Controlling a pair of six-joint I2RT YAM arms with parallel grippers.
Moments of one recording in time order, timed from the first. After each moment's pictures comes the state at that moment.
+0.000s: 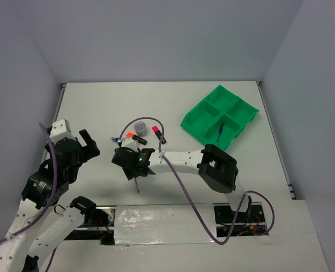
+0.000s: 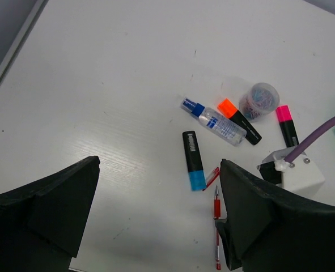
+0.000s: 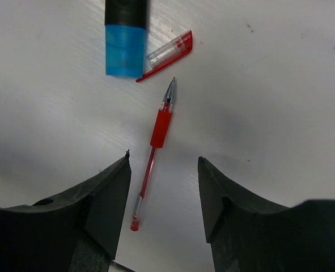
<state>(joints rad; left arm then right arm) -0.42 0.55 0.93 -0.89 -0.59 -0.56 1.24 2.03 1.53 -0.54 0.36 0.64</state>
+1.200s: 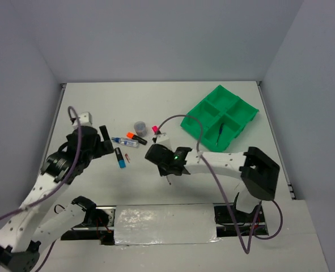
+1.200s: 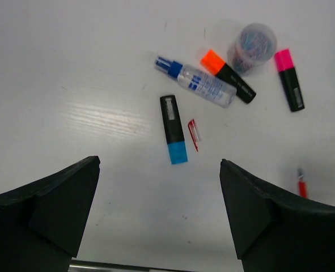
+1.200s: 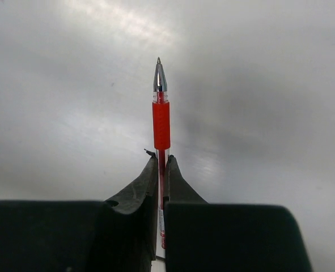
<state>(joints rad) -0.44 0.74 0.93 -0.85 -0.43 -0.54 1.15 1.67 1.08 -0.53 0.36 0.70</state>
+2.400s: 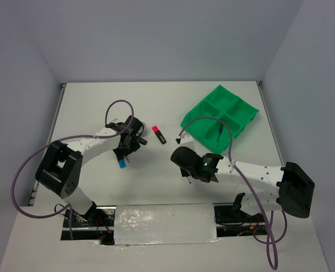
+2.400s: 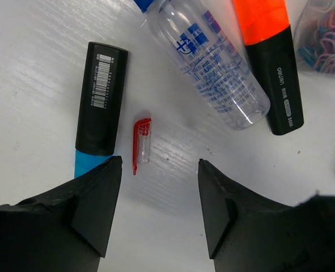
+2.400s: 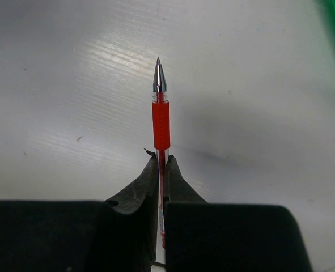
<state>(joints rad) -0.52 1.60 1.02 -0.72 -0.35 -1.16 1.06 1.26 0.78 -0.52 0.46 0.63</state>
